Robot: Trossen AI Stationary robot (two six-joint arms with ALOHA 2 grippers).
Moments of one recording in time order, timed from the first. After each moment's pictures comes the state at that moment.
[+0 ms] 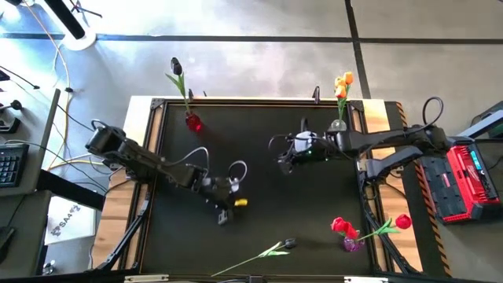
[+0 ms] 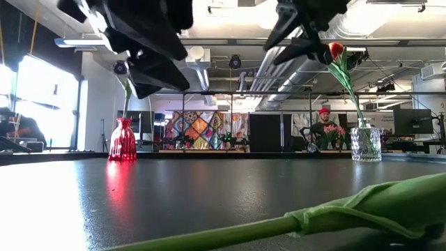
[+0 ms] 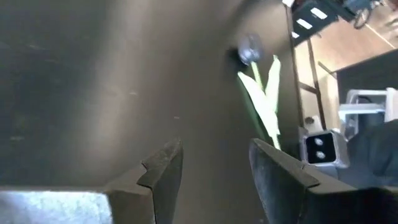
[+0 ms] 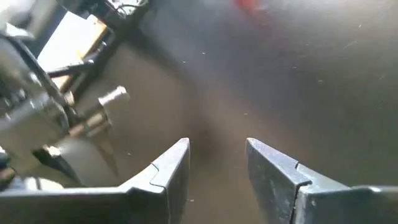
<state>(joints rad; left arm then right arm) -0.30 1.59 0.90 -0.02 0.07 -0.60 0.02 1.32 1.04 -0.45 0.12 0.83</state>
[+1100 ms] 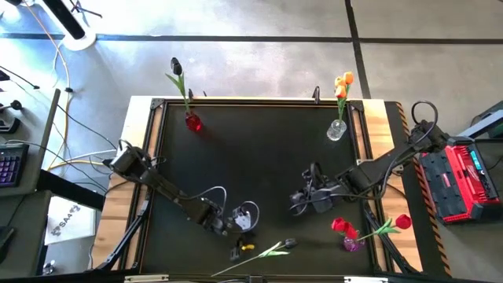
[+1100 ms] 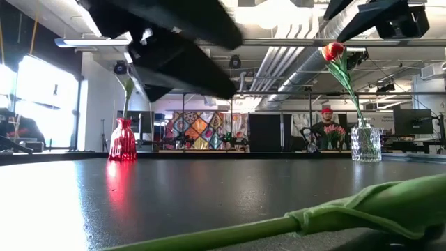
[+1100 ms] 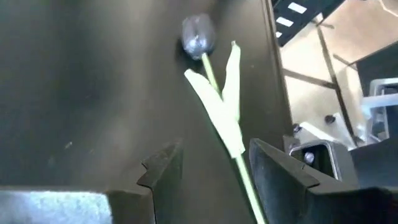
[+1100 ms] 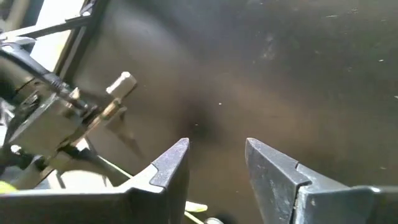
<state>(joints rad) -0.55 1.92 1.17 0.05 -0.17 -0.64 0.52 1.32 1.04 -0.63 0.39 1.42</state>
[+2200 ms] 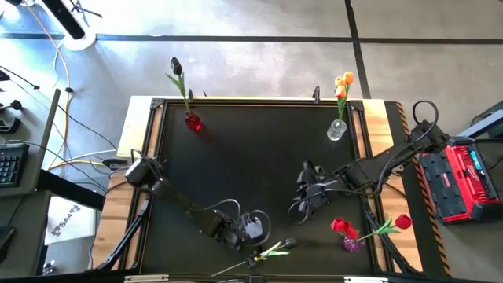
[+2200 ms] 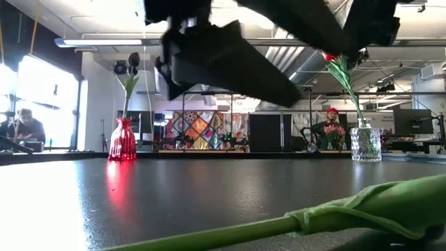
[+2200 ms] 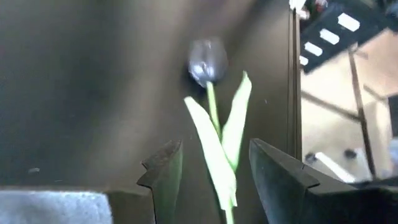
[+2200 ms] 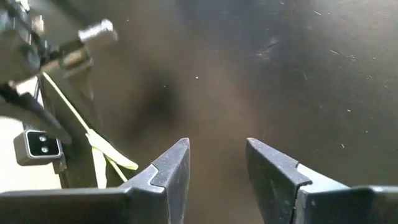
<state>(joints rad) -0.56 2.09 1.43 -0.10 -0.31 -0.80 0.46 1.32 1.04 -0.71 0.26 0.90</state>
